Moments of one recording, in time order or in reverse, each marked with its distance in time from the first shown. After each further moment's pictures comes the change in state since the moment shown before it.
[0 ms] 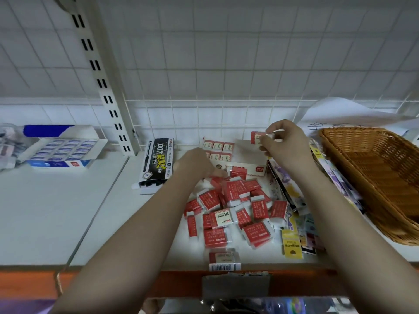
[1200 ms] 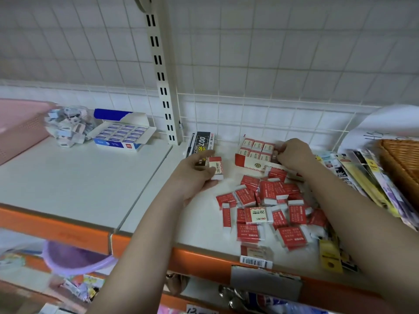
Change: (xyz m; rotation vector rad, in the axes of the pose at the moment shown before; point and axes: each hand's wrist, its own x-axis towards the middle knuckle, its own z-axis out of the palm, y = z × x) left_hand -0.084 -0.069 -0.009 -1.159 0.197 -0.018; right_hand 0.042 0.020 0.068 -0.692 -0.340 0.072
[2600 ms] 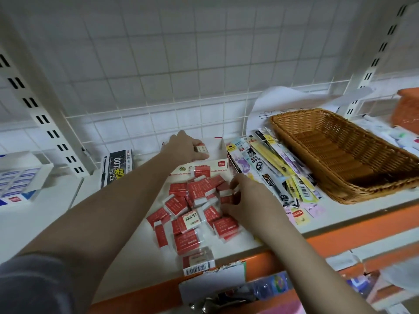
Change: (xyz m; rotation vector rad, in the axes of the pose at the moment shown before) left_hand 0.121 0.017 0.134 1.336 -0.333 0.443; right_hand -0.170 0.020 -0.019 0.164 0.029 0.127
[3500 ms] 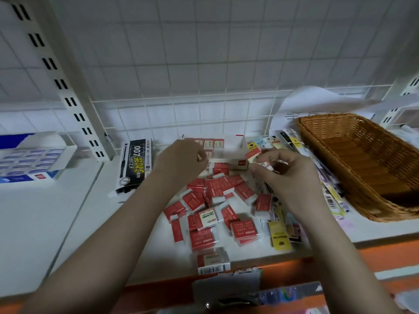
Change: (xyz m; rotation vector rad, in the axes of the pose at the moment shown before) left_hand -0.098 -0.002 -0.028 -0.044 0.152 0.026; right_hand 0.023 0.007 -0.021 0.652 0.310 -0.177
